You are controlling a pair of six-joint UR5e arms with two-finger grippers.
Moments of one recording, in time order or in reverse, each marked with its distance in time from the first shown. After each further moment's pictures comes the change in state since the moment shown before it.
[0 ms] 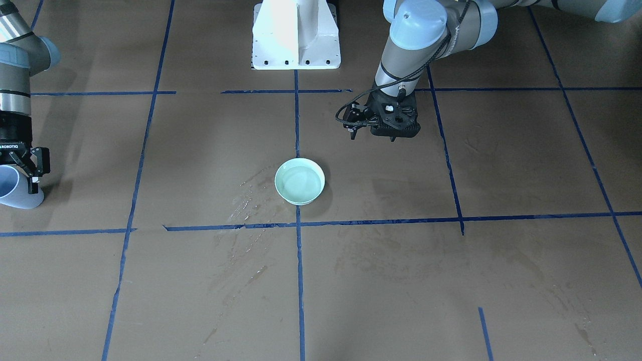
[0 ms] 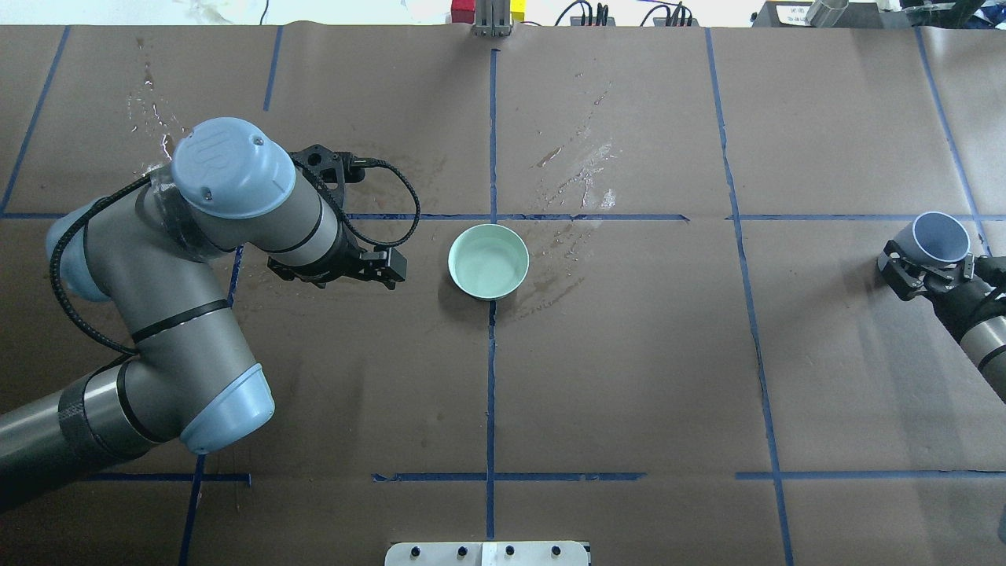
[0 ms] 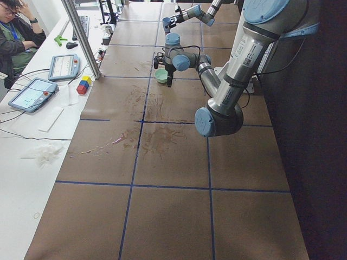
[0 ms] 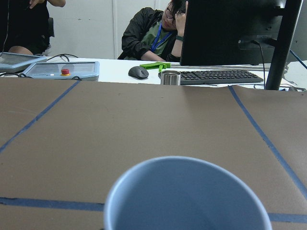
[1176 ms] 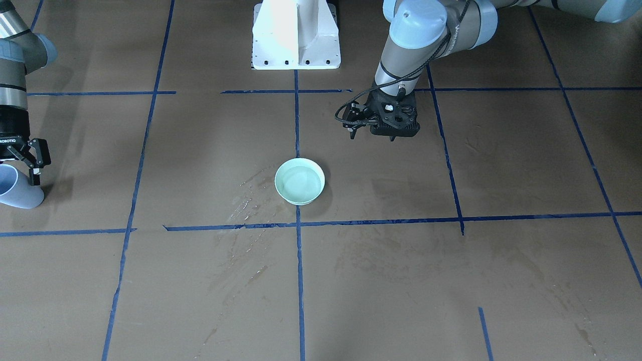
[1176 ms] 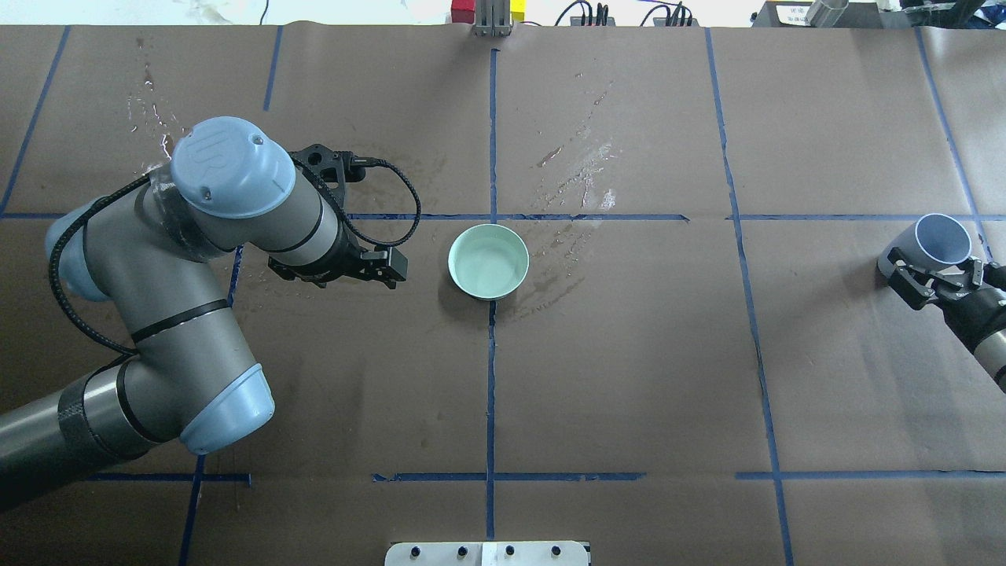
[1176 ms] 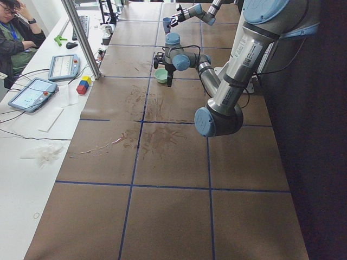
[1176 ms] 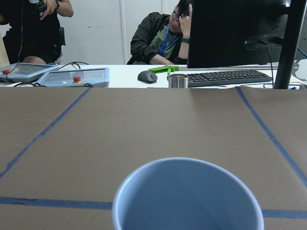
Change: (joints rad) left arm 0.000 -0.001 -0.003 0.000 0.000 0.000; right arm -0.021 -0.033 -0.002 0.104 0.003 0.001
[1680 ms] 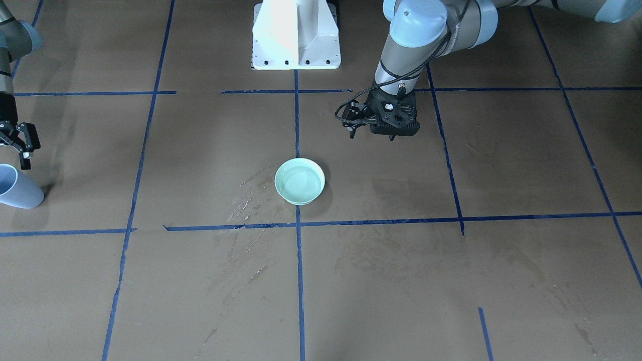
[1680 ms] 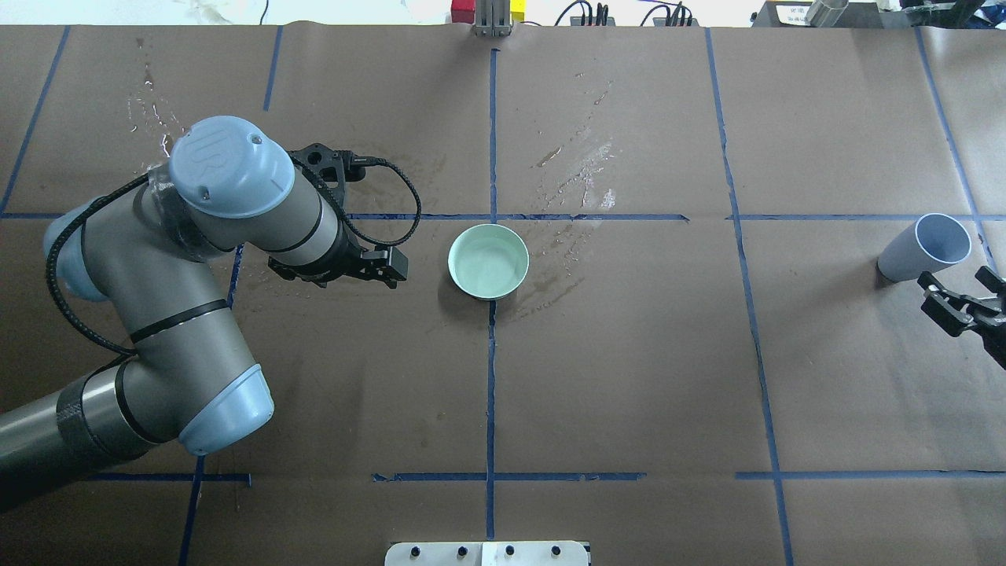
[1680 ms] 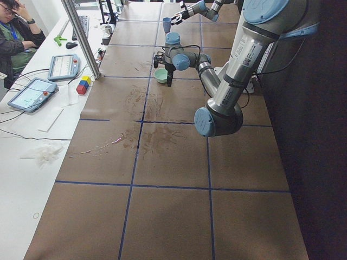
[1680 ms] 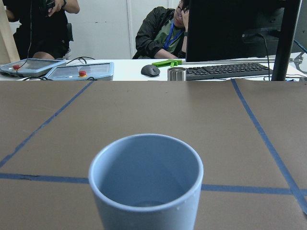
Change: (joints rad) left arm 0.000 0.000 -0.005 0.000 0.000 -0.009; right arm -0.046 -0.094 -0.003 0.107 0.001 0.000
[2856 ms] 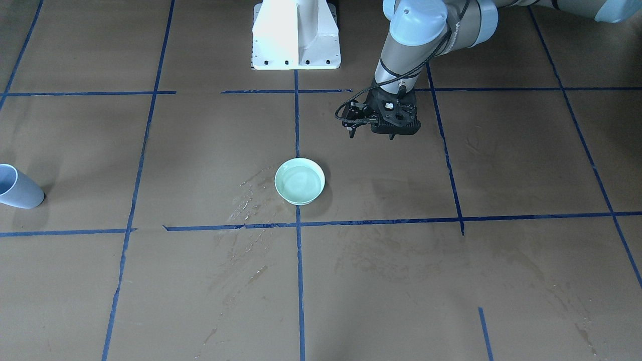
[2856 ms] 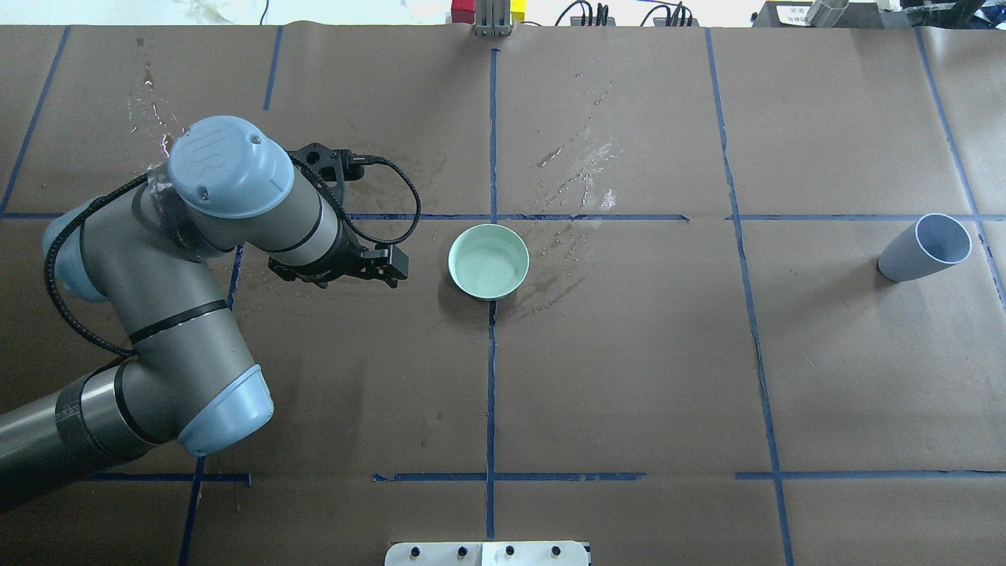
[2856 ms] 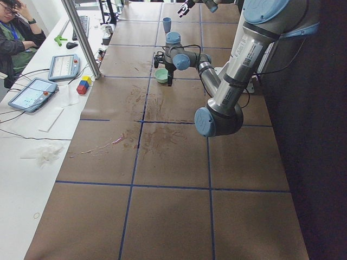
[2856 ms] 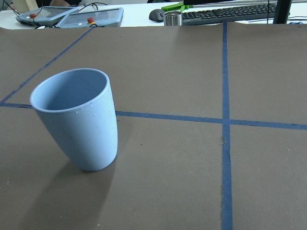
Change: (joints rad) left arm 0.001 -0.001 -0.003 0.000 0.001 -0.017; right arm 0.583 -0.001 -0.130 0.086 0.883 -0.211
